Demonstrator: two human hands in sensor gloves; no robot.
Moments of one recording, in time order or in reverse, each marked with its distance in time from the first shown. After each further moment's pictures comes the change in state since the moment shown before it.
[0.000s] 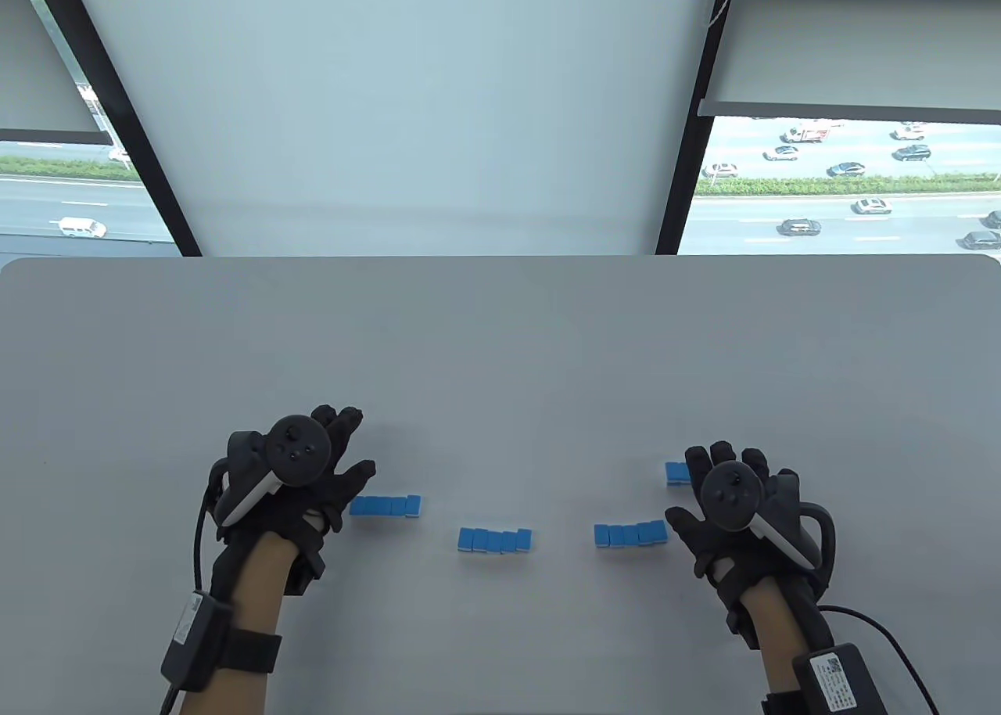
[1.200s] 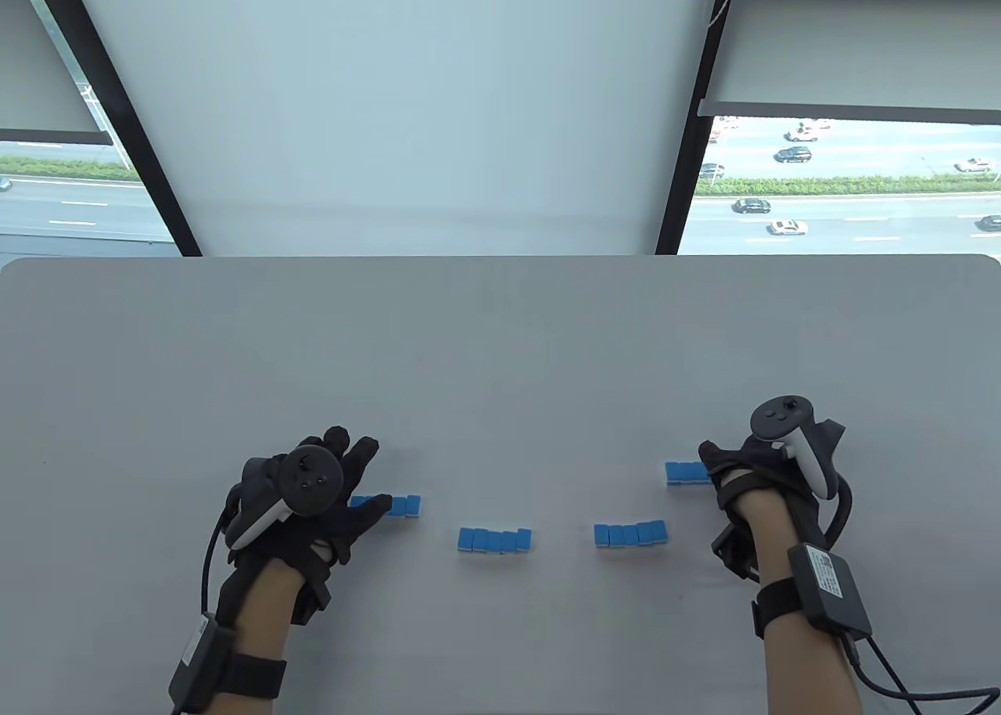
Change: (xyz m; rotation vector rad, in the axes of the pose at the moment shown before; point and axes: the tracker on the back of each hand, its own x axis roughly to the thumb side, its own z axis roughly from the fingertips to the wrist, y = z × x) left_hand 0.000 -0.026 0.008 -0.062 -0.089 0.041; right_hand -0.045 -0.011 -0.064 0.183 0.492 -0.328
